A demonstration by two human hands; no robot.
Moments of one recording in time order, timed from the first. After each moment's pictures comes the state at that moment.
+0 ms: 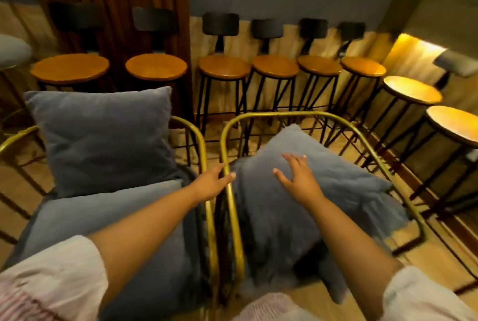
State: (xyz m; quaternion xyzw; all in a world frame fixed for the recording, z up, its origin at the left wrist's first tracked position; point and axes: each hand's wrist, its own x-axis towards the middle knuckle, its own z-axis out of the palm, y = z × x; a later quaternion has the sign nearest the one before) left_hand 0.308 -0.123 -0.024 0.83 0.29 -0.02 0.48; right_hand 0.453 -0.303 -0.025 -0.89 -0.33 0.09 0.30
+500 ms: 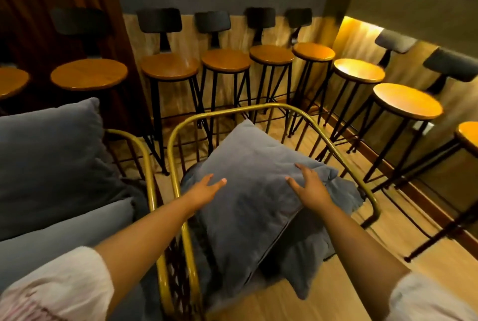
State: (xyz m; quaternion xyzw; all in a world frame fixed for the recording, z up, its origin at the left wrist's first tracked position) left_hand 0.426 -0.192 -0.061 0.78 0.32 -0.09 0.53; right_hand 0.541 -0.432 -0.042 -0.92 -0.16 0.11 0.33
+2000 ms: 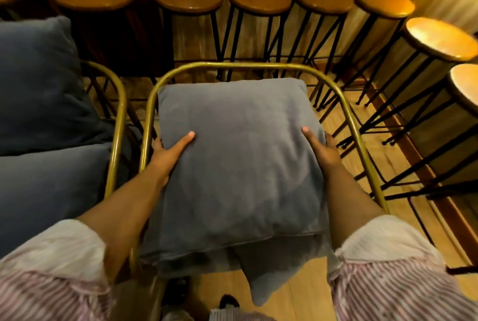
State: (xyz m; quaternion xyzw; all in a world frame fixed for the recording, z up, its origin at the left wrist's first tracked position) left_hand 0.501 -0.200 -0.129 0.51 0.52 0.21 0.65; right_hand 0.732 -0.441 -0.099 -0.81 0.02 0.26 0.53
